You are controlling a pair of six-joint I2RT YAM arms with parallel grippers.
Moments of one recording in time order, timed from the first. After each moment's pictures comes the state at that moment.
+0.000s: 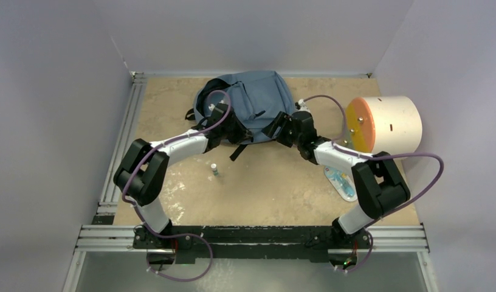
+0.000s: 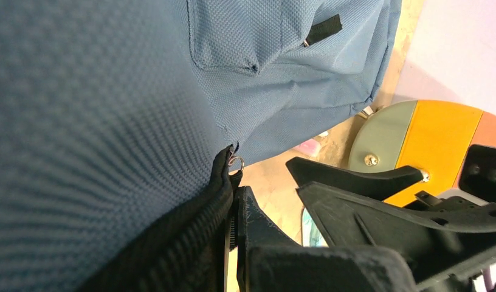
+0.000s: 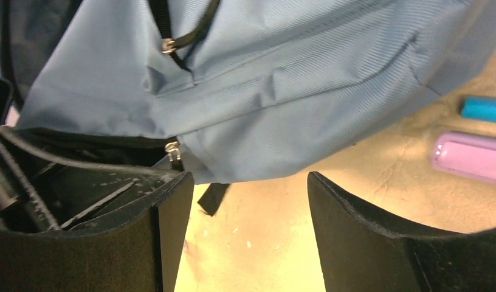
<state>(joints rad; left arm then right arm) -0.57 1.74 1.08 0.01 0.12 -1.12 0.46 1.57 0.83 0.20 -0.09 0.84</state>
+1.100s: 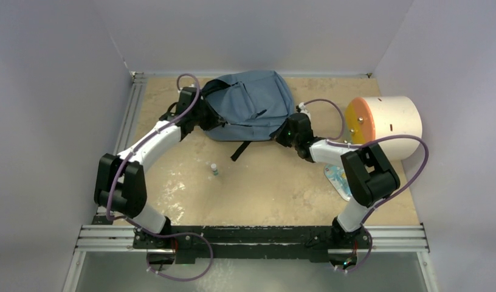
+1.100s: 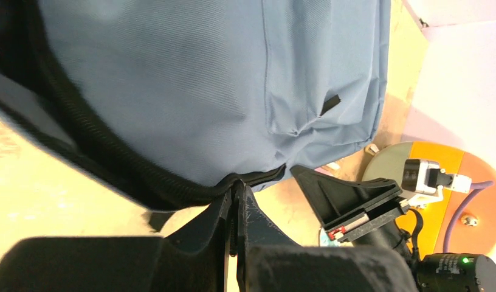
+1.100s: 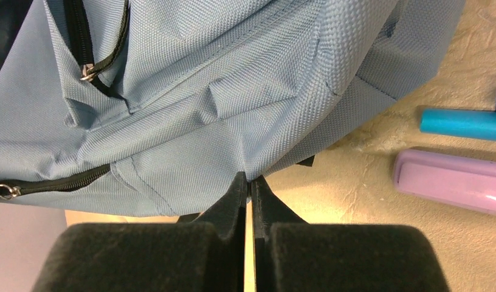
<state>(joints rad) -0.34 1.58 1.15 -0.24 0.14 -0.94 0.44 1.70 0.84 0.25 -0.01 0.88</state>
